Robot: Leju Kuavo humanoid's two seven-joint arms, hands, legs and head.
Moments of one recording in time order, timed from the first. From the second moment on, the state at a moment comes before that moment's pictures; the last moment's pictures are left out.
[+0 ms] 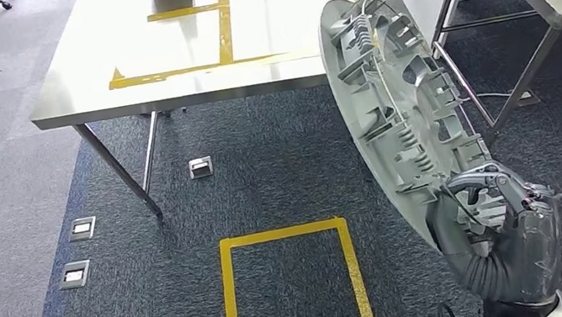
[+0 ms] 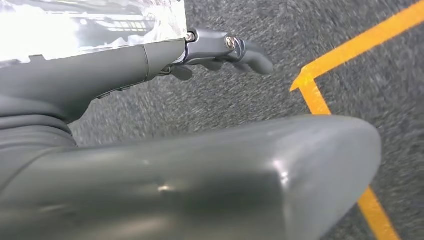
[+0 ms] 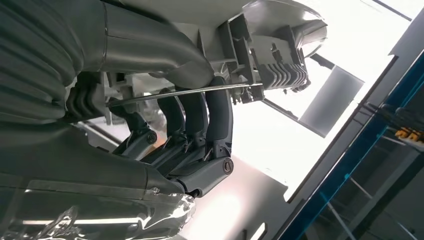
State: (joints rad) left arm -0.14 -0.03 -1.27 -0.31 0.89 0.42 -0.04; right arm -0.12 -0.34 0.84 -2.06 0.54 -0.68 0.04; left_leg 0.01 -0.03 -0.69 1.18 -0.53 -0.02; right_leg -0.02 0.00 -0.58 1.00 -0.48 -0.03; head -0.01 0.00
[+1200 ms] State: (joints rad) left arm -0.14 -0.02 -1.27 -0.31 0.89 0.41 -0.01; right arm -0.12 -0.34 0.84 -2.06 0.53 -0.69 0.02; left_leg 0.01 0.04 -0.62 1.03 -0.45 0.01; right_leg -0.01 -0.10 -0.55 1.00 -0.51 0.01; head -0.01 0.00
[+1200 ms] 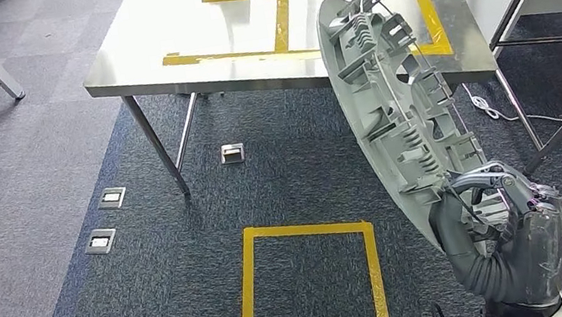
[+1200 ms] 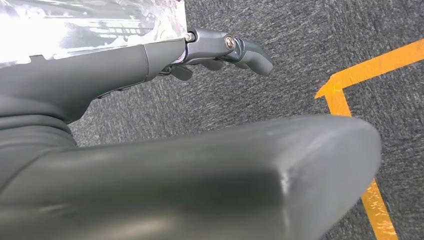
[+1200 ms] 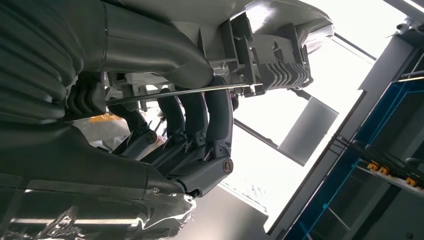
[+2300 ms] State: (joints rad) left arm -0.14 -0.02 -1.27 -0.31 0.89 0.40 -0.01; right arm -0.15 -0.34 0.85 -2.06 0.53 -0.68 0.04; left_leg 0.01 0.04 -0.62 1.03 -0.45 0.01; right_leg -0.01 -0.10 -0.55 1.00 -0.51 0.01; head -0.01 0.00
